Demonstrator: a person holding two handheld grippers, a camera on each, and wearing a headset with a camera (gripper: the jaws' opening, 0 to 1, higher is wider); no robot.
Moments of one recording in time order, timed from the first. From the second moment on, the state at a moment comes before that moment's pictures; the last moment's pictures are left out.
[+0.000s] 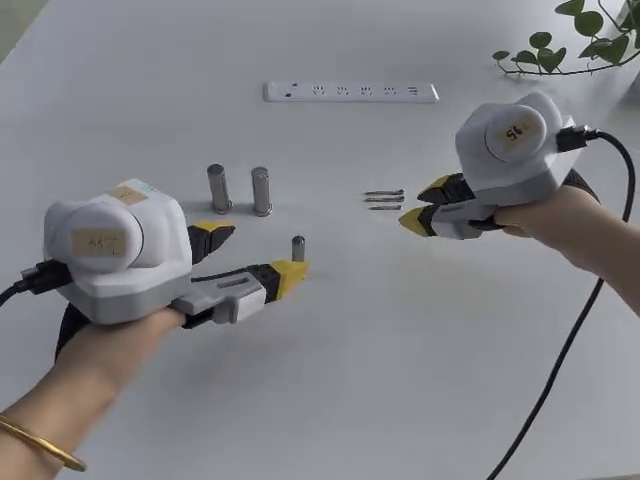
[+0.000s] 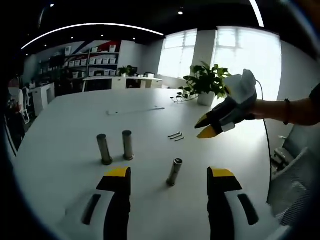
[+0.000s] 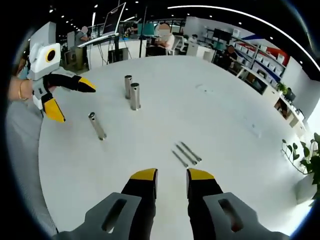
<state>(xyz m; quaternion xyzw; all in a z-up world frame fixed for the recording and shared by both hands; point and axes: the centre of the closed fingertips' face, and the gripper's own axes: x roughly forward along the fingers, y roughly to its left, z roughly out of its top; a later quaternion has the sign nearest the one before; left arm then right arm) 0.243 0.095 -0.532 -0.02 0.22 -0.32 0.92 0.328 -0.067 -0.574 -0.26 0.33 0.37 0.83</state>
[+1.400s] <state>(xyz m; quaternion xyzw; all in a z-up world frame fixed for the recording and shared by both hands) 0.223 0.111 -0.531 0.02 0.23 -0.31 0.92 0.353 -0.054 -0.612 -0.26 0.42 0.42 0.76</state>
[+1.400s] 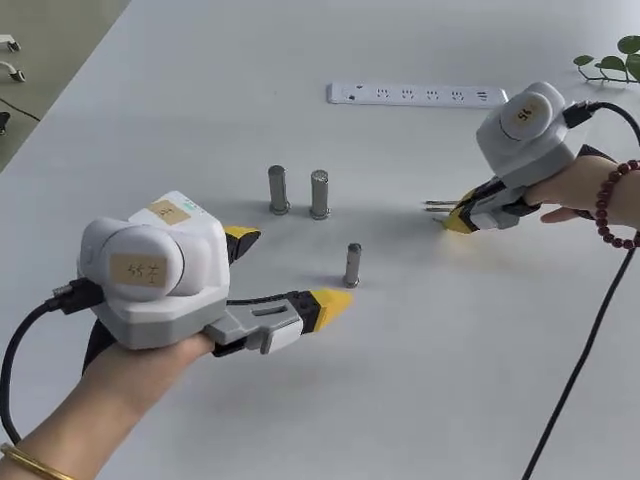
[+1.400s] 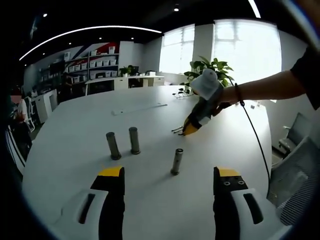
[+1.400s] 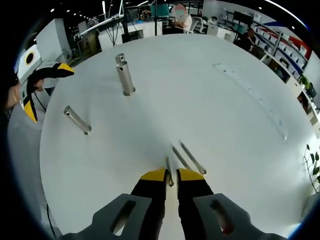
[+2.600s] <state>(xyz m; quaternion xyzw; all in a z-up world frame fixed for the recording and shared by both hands) 0.222 0.114 -0.521 0.04 0.26 -0.33 0.91 0.308 -0.012 -0.575 -0.37 0.30 0.51 0.72</state>
